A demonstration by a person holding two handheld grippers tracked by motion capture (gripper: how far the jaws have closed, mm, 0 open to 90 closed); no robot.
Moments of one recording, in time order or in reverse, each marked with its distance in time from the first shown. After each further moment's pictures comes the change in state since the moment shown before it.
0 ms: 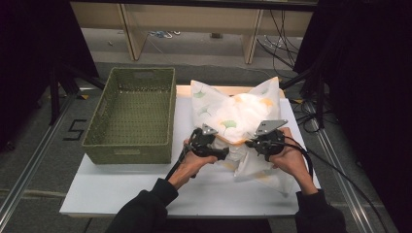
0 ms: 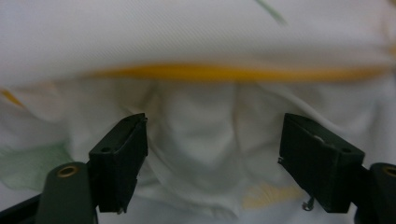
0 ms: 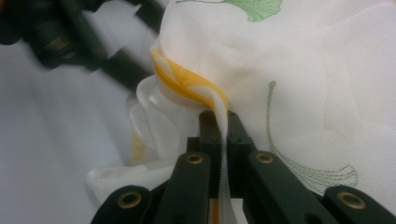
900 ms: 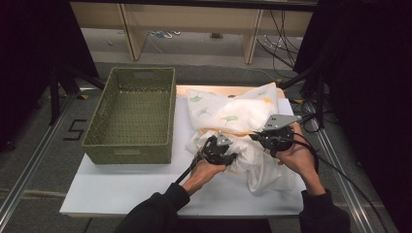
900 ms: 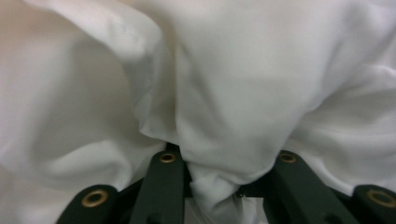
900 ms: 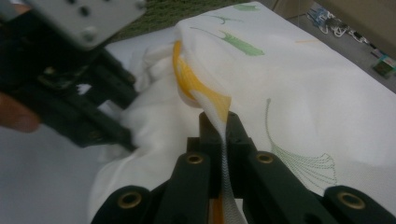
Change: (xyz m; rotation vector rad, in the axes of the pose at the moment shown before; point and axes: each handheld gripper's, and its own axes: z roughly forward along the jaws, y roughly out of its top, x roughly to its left) left arm -0.031 0.008 0.022 -0.086 -0.024 0.060; right arm -0.003 0.011 -0.031 -0.101 -0.035 0.021
